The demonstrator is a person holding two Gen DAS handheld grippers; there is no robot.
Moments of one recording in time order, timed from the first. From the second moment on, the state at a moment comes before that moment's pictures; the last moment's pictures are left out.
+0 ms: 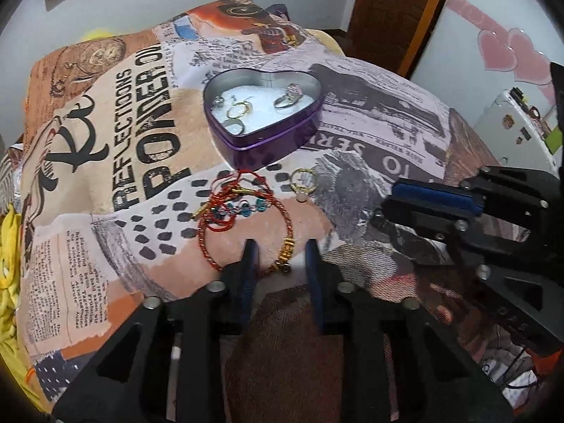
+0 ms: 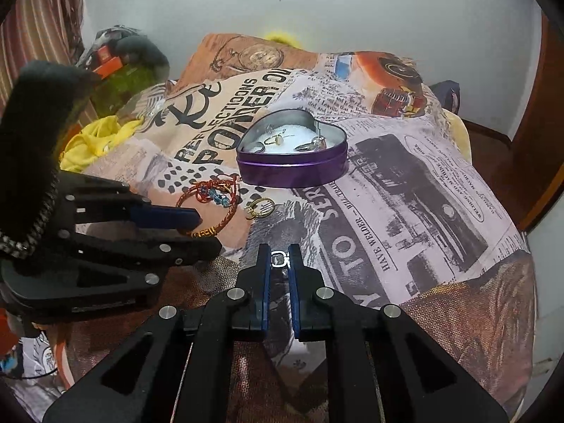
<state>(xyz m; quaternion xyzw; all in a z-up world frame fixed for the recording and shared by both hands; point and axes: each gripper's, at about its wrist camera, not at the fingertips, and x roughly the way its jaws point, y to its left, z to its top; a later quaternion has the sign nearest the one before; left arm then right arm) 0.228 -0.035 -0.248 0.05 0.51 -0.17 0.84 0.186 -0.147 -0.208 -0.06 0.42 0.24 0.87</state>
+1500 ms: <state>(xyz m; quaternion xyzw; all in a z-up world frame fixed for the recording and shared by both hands) 0.207 -0.024 -0.225 0.02 0.50 -0.13 0.85 0.182 -0.167 -0.193 -0.03 0.42 0.24 0.88</state>
